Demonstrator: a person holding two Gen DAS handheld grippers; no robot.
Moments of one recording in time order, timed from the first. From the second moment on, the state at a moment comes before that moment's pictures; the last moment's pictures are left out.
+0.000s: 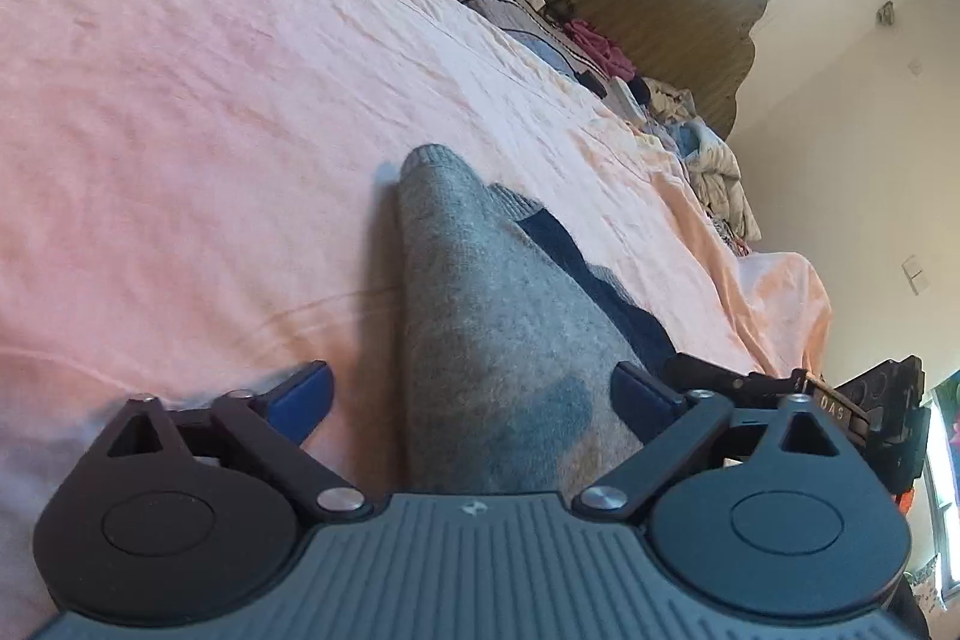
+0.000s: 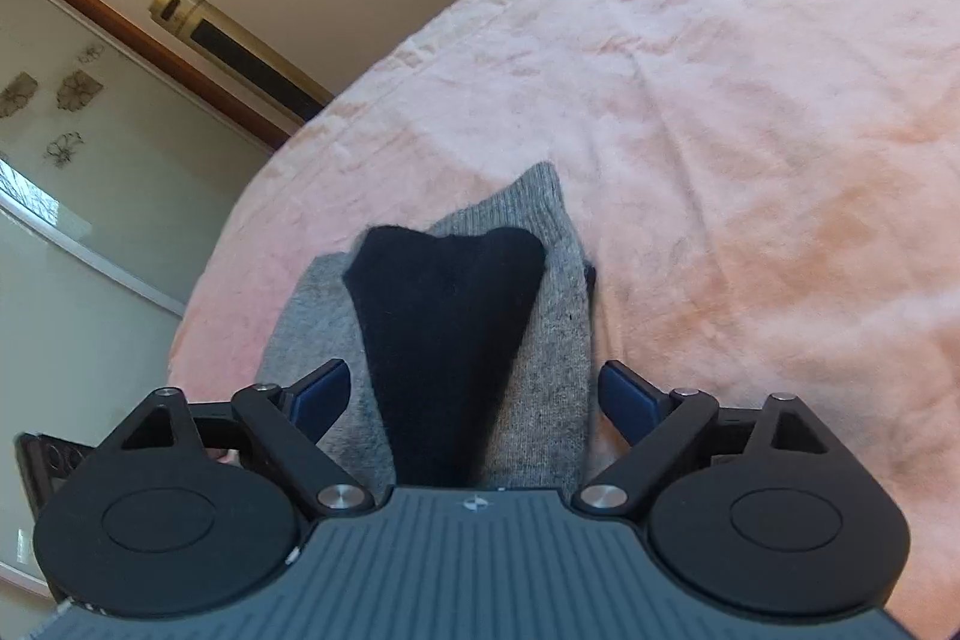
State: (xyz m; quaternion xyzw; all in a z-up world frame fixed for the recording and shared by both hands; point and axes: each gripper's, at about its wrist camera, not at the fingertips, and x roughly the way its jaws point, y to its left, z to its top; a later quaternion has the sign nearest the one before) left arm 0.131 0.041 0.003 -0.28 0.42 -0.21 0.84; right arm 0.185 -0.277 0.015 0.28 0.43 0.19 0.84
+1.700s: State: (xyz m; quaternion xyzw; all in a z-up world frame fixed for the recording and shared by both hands) left arm 0.058 0.111 0.020 -0.20 0.44 -0.16 0.86; right arm 0.131 -0.183 0.024 0.22 0.46 0.28 0.82
